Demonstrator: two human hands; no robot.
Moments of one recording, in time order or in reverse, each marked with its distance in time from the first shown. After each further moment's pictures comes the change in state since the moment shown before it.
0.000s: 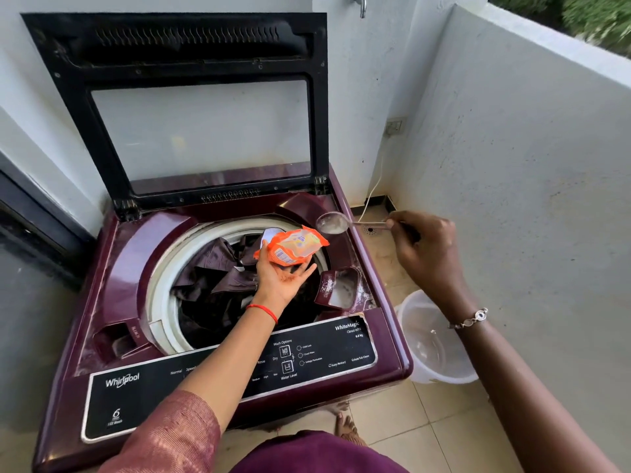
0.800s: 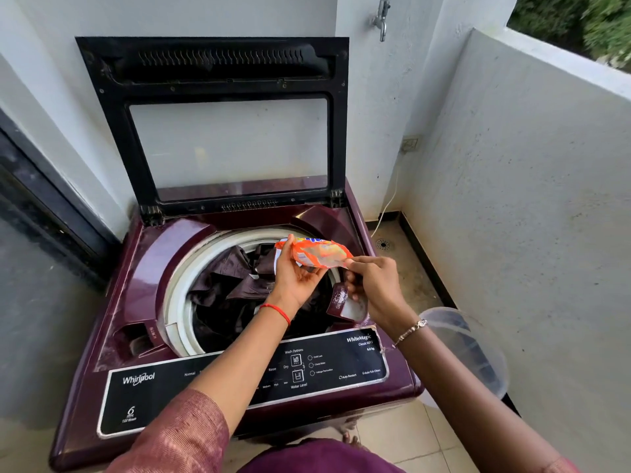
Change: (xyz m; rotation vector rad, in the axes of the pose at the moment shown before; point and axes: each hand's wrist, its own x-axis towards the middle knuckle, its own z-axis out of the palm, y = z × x) left_hand -0.014 0.007 0.020 0.147 -0.015 0.081; right_hand -0.019 -0.020 0.079 0.850 -0.203 0.987
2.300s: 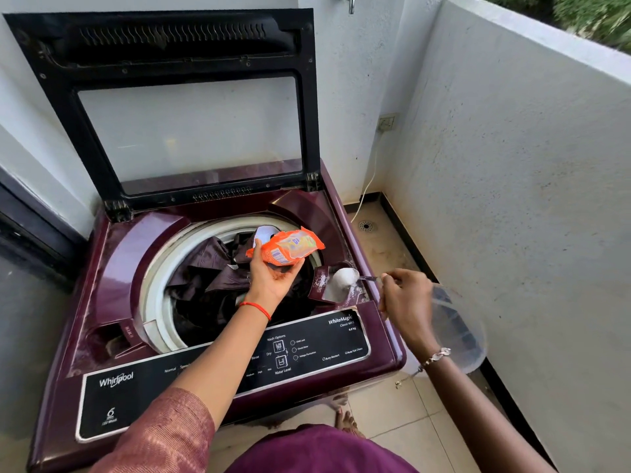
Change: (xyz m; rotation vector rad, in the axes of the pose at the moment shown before) left_hand -0.001 -0.010 -0.016 -0.064 0.081 -0.003; right_hand -0.022 0.036 -0.073 -0.590 0.361 -0.281
